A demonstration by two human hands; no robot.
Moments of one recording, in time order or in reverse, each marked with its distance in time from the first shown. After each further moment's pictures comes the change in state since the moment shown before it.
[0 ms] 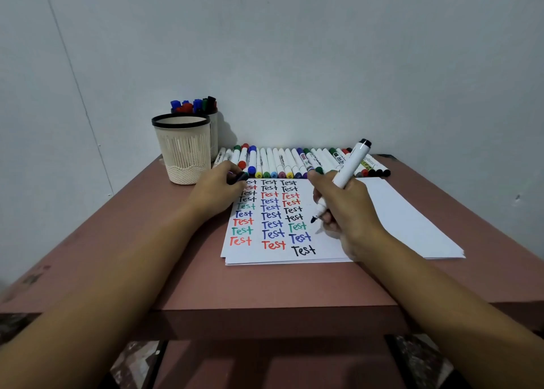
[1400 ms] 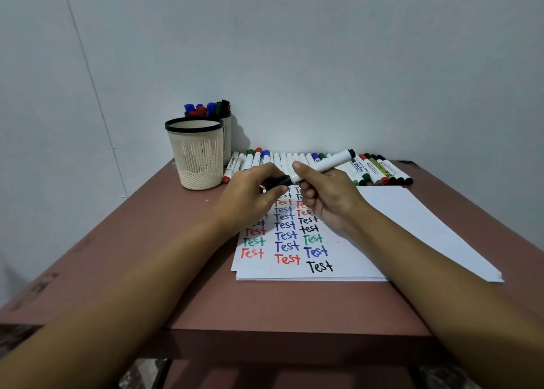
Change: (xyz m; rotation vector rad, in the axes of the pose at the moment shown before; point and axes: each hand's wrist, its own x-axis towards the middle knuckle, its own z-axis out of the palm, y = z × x) left_hand -0.007 0.019 0.010 -0.097 0.108 0.438; right_hand 0.063 0.009 0.032 0.249 -0.232 0.066
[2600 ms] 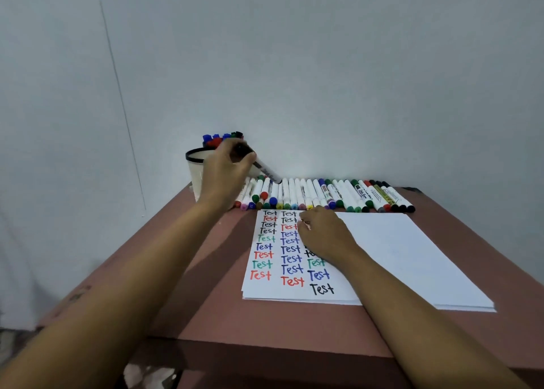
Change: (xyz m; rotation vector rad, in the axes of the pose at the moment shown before) left_hand 0.044 0.001 -0.047 -0.122 0.456 -0.266; right_hand 0.009 0.025 -0.011 -1.378 -0.004 -0.281
